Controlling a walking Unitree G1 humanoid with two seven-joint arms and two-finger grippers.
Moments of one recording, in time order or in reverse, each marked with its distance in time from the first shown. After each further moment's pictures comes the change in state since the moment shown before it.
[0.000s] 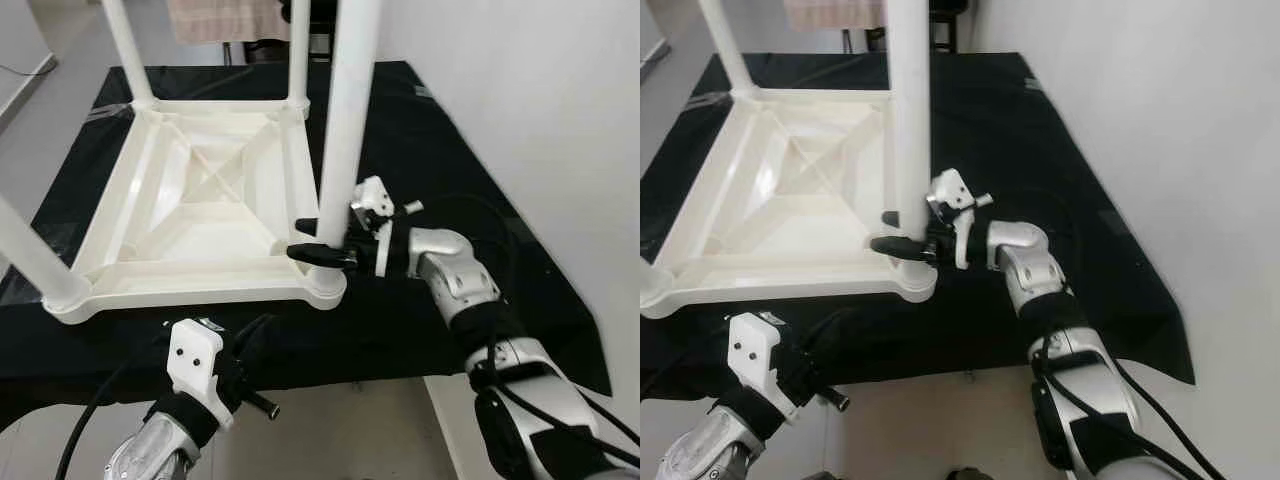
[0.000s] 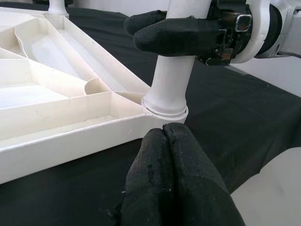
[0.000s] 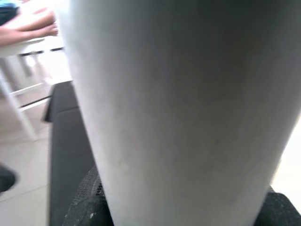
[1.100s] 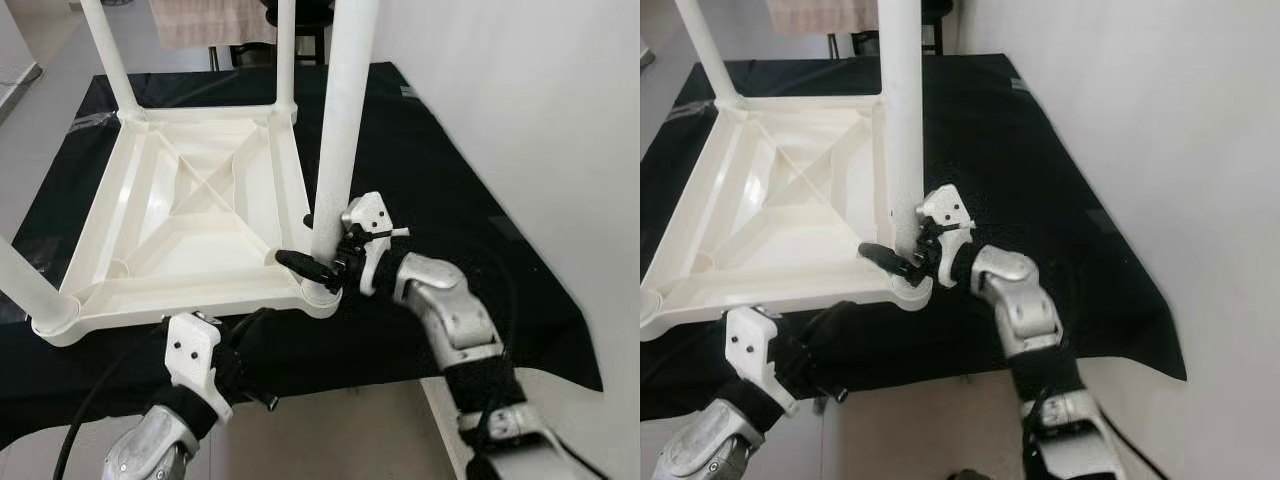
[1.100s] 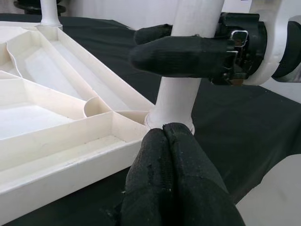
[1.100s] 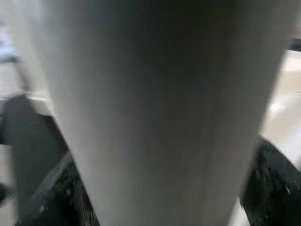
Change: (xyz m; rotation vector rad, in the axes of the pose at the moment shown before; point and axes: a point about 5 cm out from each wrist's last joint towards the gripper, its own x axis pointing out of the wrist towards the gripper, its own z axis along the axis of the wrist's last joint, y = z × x) left arm 0.006 0.003 0.005 0.012 -0.024 0.001; right arm 0.004 0.023 -0.001 0.044 -0.027 -0.100
